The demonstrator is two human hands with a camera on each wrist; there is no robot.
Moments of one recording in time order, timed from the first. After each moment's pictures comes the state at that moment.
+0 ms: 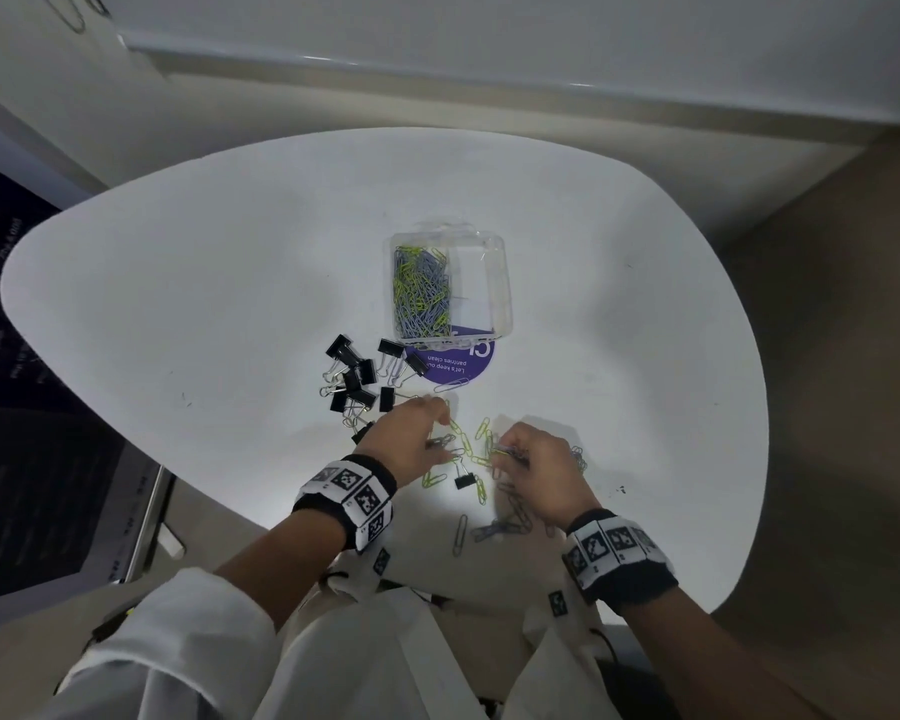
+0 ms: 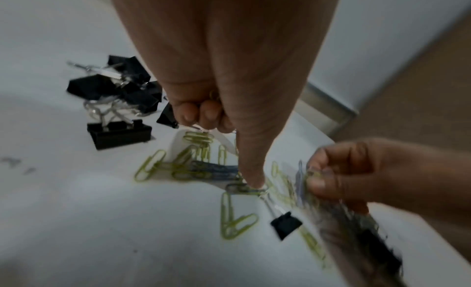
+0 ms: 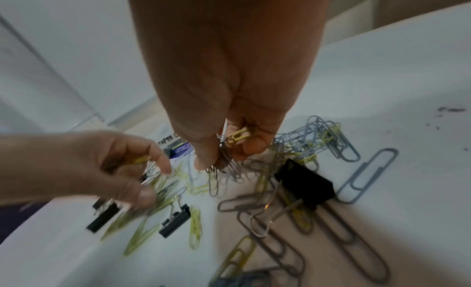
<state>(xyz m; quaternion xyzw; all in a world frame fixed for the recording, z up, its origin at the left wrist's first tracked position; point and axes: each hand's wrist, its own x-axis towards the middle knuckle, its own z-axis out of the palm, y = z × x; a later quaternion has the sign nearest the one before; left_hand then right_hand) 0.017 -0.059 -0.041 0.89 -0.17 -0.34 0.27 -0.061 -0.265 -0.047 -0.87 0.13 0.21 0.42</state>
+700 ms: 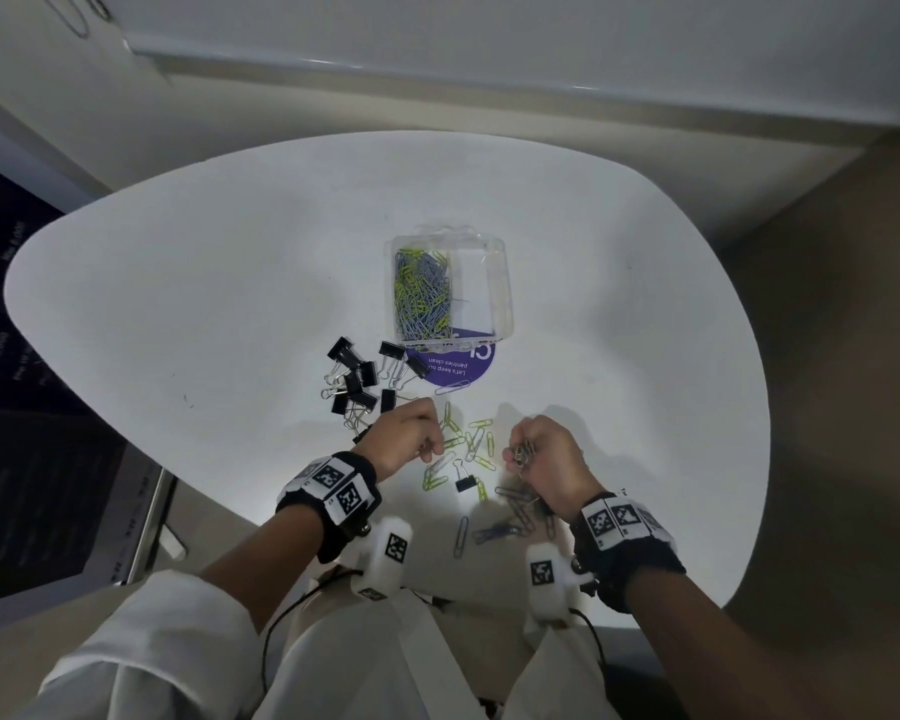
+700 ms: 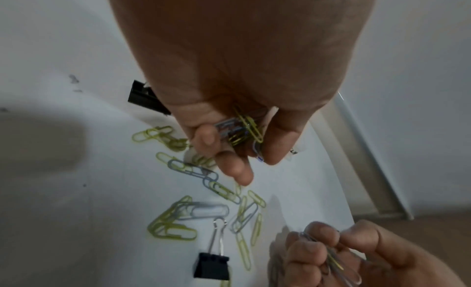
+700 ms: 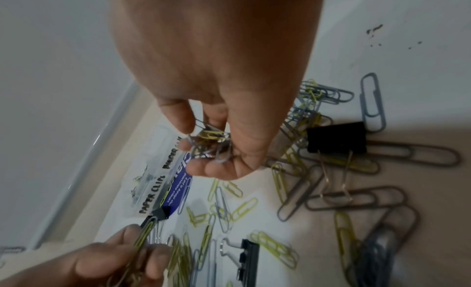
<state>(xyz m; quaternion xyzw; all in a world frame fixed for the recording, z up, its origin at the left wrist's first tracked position) 0.022 -0.058 -0.033 0.71 0.09 -0.44 0.54 -0.042 -0.264 -0.038 -0.47 0.40 0.20 0.76</state>
